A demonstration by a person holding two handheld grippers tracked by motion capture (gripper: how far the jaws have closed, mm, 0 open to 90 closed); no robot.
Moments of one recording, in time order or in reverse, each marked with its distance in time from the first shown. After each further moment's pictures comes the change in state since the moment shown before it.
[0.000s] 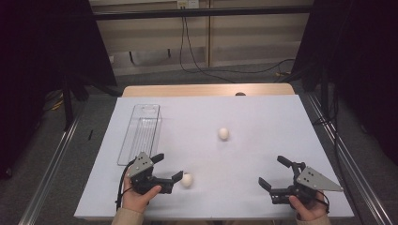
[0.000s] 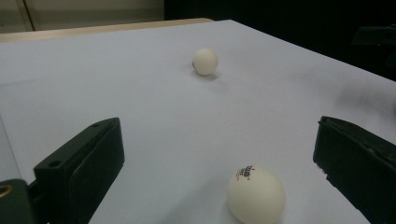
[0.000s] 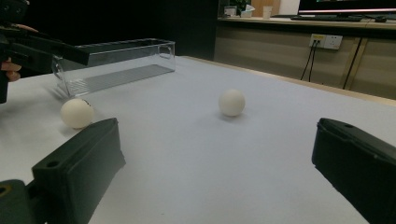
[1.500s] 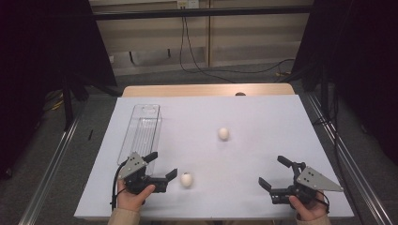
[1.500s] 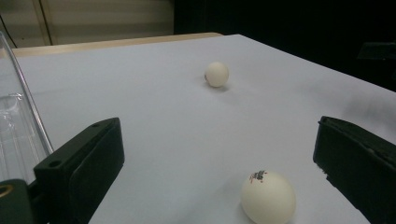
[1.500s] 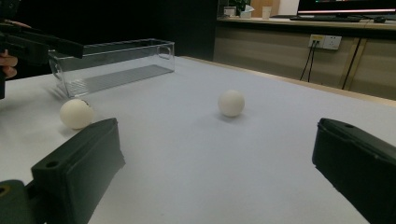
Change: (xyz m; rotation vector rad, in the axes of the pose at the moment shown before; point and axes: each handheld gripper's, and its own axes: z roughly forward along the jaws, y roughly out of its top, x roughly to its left) left arm 0.008 0.000 -0.014 -0.053 0.033 0.000; right arm 0.000 0.000 0.000 -0.002 -0.002 0.001
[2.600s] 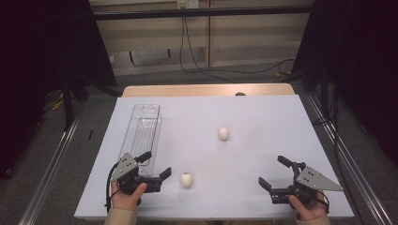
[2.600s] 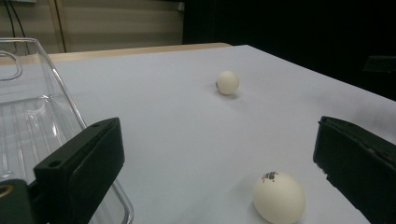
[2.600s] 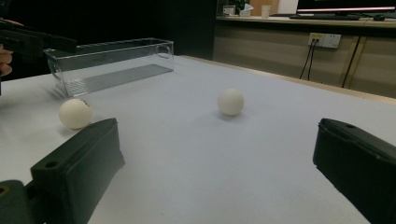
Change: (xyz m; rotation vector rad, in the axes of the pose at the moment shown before) left arm 0.008 -0.002 -0.013 -0.048 0.033 -0.019; right arm 0.000 0.000 0.001 0.004 -0.004 0.004
